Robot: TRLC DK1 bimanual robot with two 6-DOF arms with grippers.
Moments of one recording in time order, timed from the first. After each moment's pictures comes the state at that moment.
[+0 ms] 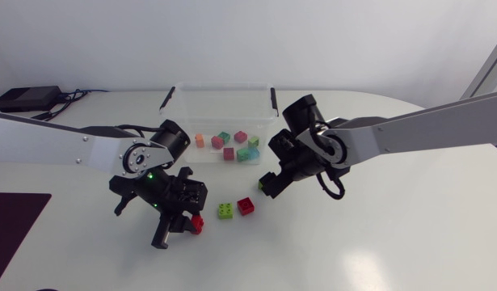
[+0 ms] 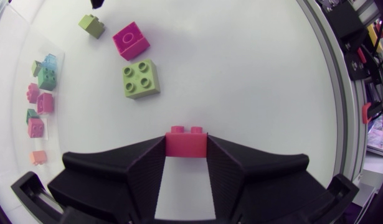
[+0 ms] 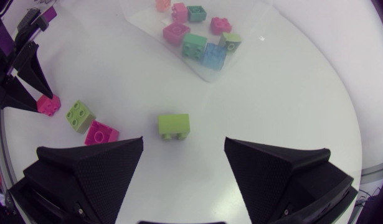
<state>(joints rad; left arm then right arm) -0.46 1.75 0.94 -0.58 0.25 1.24 0.52 1.84 1.03 -0.21 -0.03 -0.20</state>
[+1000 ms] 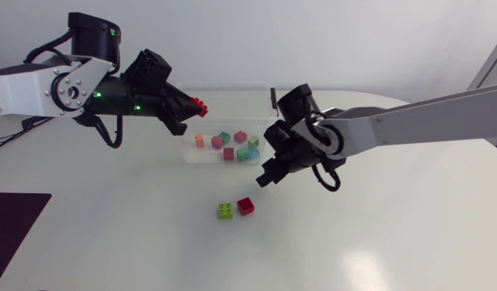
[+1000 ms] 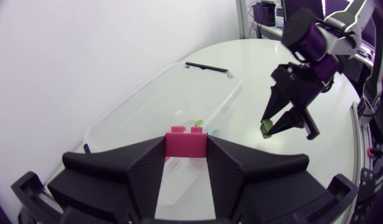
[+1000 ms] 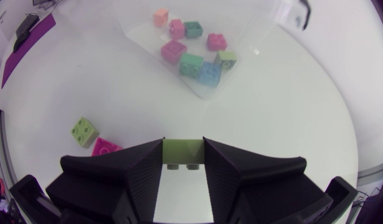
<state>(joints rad) -0.25 1.59 1.14 -0.13 0.42 0.54 0.53 1.82 1.09 -0.25 -0.01 -0.19</state>
